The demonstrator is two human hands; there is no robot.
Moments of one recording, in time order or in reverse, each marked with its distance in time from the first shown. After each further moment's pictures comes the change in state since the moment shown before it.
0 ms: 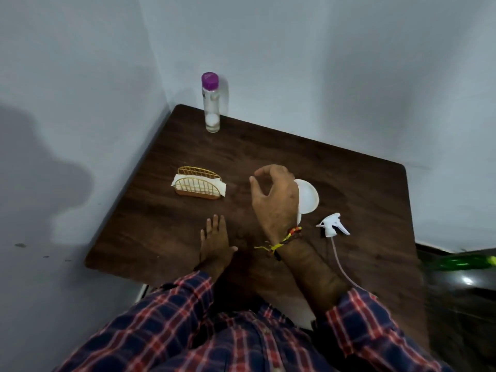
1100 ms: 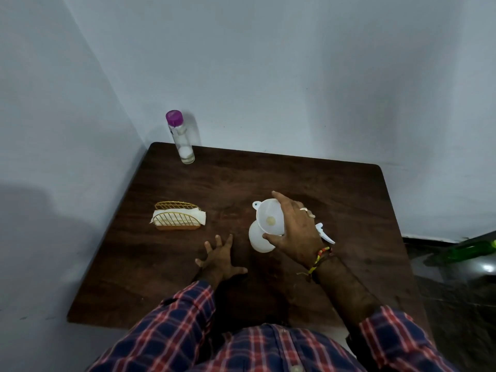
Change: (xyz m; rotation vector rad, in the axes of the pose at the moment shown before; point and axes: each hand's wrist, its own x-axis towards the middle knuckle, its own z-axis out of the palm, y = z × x) left_hand 0.028 0.053 -0.015 0.052 -0.272 0.016; right_hand 0.006 0.111 -0.071 -0.246 -0.452 -0.011
